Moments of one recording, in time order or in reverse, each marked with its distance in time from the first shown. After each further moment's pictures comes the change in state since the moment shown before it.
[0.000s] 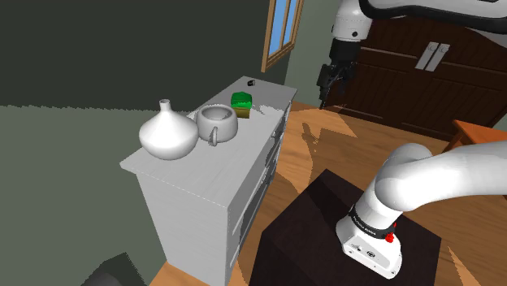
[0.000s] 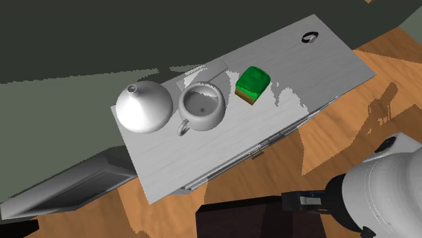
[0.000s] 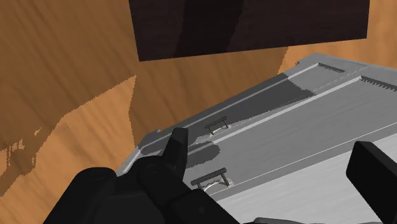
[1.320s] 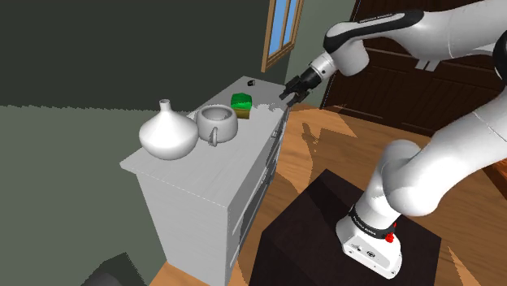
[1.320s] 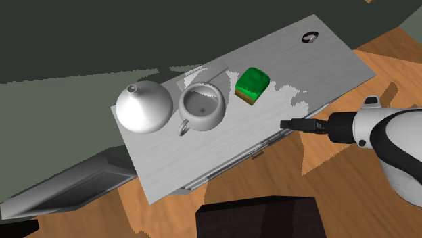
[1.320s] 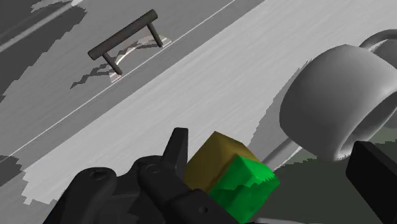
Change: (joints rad) arm 0.308 0.376 -0.675 -0.109 0.587 0.730 -0.687
